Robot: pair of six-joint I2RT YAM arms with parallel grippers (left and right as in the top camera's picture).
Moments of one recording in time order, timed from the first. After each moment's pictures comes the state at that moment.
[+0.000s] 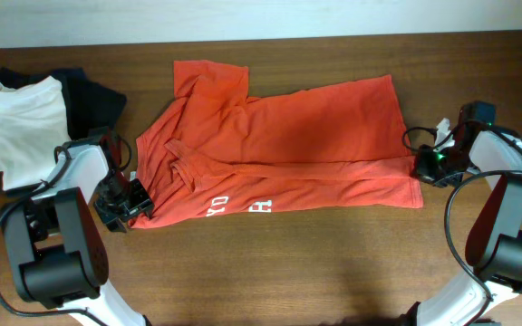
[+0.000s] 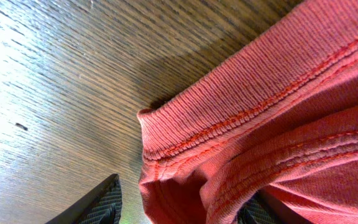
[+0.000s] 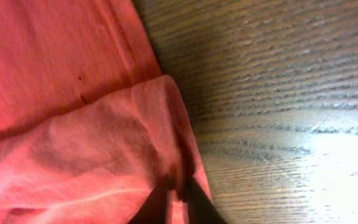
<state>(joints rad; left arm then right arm) 0.19 1.93 1.18 -1.04 -0.01 -0.39 -0.36 1.93 1.24 -0.78 -0.24 0.00</state>
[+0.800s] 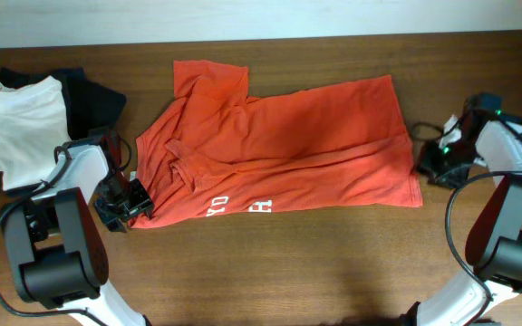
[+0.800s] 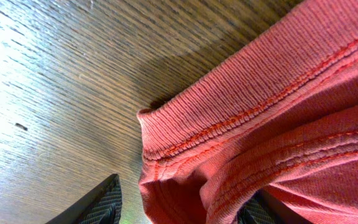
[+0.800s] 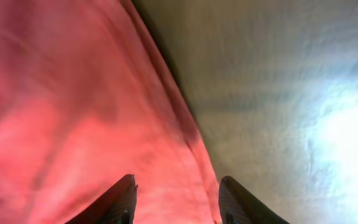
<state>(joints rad) 0.19 1.93 1.18 -1.04 -0.01 -0.39 -0.36 1.93 1.32 -0.97 -0.20 0.09</state>
